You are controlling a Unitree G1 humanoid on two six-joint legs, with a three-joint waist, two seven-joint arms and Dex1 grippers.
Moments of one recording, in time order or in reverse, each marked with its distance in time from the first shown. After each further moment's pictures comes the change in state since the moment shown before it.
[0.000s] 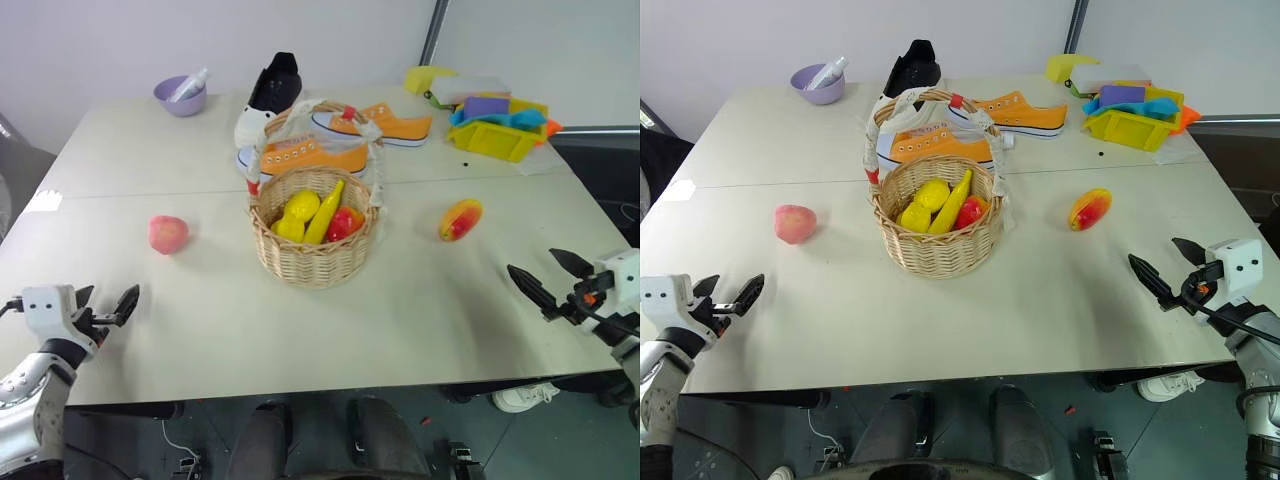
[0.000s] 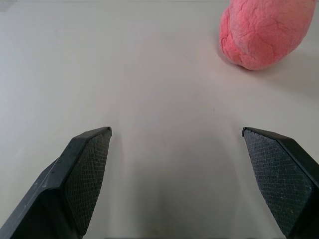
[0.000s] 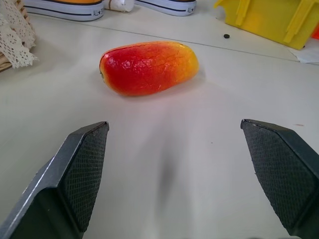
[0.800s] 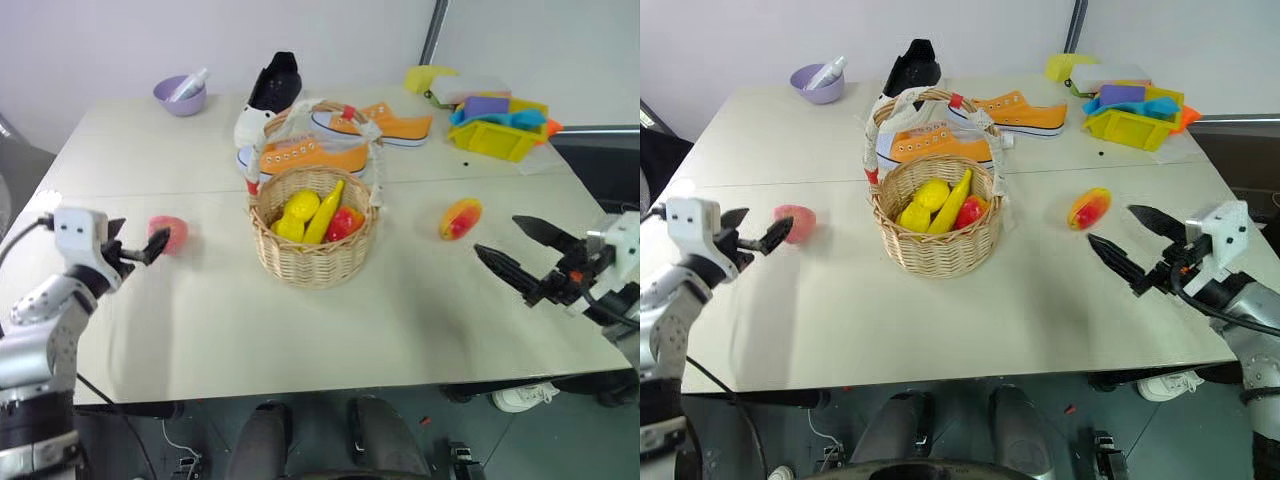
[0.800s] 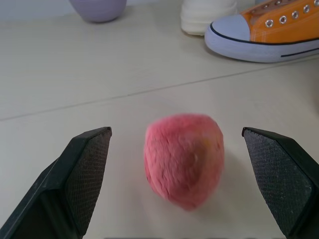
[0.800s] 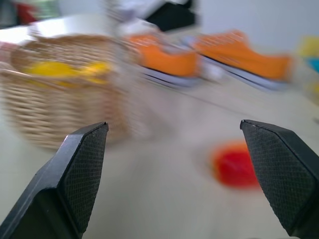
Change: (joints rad) left arm -0.362 0.147 -0.157 -0.081 0.030 0.264 0.027; right arm -0.048 -0.099 0.026 -0.521 0.315 0.318 -0.013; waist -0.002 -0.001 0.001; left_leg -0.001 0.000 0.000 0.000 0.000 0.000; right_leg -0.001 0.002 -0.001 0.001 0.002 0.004
